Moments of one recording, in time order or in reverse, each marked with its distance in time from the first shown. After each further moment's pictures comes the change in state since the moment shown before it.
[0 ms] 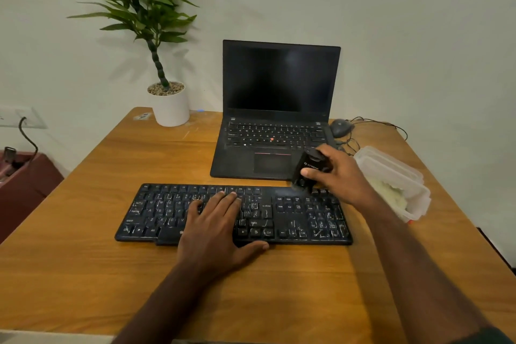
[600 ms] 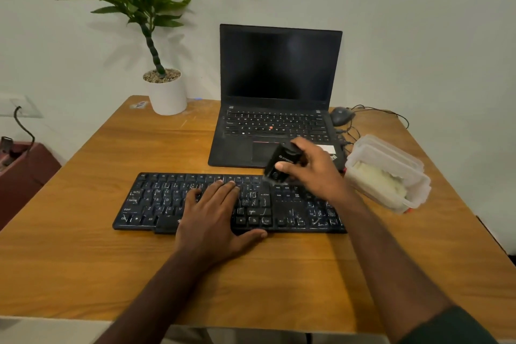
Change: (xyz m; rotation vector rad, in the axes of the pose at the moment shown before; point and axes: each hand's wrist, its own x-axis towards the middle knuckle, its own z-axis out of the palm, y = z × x) left_hand 0.000 0.000 -0.002 0.008 -0.004 0.001; right_hand -0.001 -0.009 0.042 0.065 -0.082 -0.055
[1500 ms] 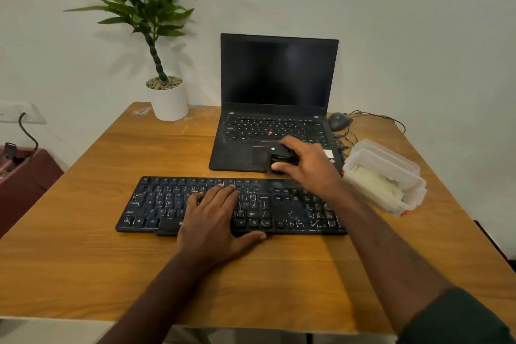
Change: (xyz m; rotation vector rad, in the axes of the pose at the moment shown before) left_hand -0.001 0.001 -0.003 -0.016 0.013 -0.006; right_hand 0.010 -0.010 -0.002 -0.321 -0.013 -0.173
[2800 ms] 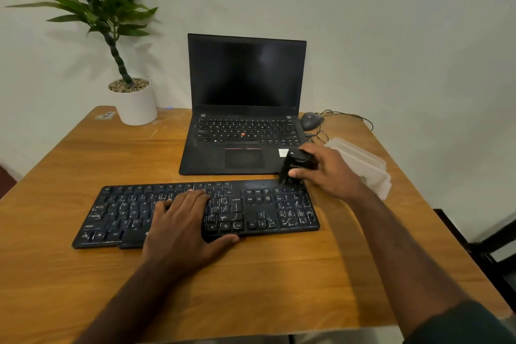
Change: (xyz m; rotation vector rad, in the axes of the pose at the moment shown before) left_hand 0.004 0.001 0.000 0.014 0.011 -0.004; right_hand -0.040 0.053 -0.059 0.197 -0.006 0.116
